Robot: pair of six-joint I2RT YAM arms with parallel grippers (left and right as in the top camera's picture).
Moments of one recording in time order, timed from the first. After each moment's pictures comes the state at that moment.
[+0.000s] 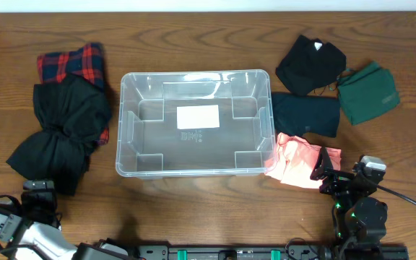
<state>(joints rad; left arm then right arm) 1.18 1.11 0.43 -0.35 0.43 -0.57 0.05 0.01 0.10 -0.32 0.15 0.27</state>
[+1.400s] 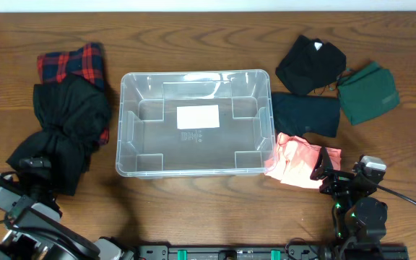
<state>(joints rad) 1.00 1.49 0.39 0.35 0.41 -0.75 0.05 0.01 0.10 -0.32 0.15 0.27</state>
